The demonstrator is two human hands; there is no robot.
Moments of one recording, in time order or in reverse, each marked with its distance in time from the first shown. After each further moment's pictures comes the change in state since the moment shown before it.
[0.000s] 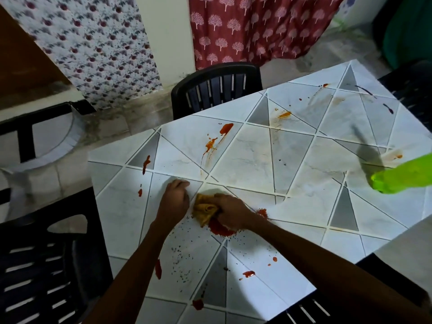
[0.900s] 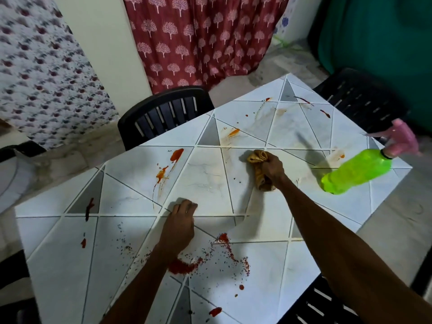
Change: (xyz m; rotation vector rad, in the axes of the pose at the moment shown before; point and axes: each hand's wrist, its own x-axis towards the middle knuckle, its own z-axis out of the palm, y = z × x) left_hand 0.040 0.110 0.074 0.216 -0.192 0.275; right_hand -0.044 0.225 -0.174 0.629 0.801 0.682
